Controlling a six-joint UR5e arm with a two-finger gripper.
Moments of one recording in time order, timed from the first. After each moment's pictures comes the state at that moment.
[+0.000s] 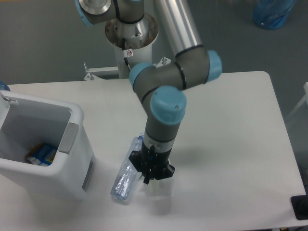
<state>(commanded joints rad) 2.42 -1.98 -1.45 -0.94 1.15 0.67</state>
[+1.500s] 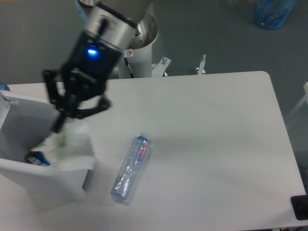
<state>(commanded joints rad) 2.21 -1.73 -1.38 -0.94 0.83 0.36</state>
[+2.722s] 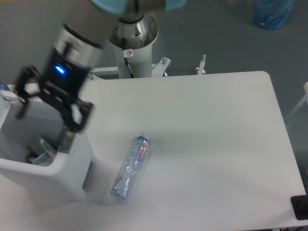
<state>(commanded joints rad) 2.33 -1.92 -1.39 -0.93 0.90 0.46</state>
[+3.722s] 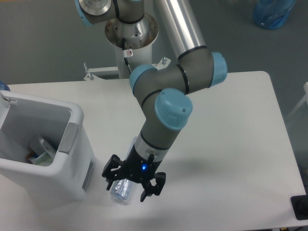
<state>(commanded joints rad) 2.34 -2.13 -1.38 -1.07 1.15 0.56</state>
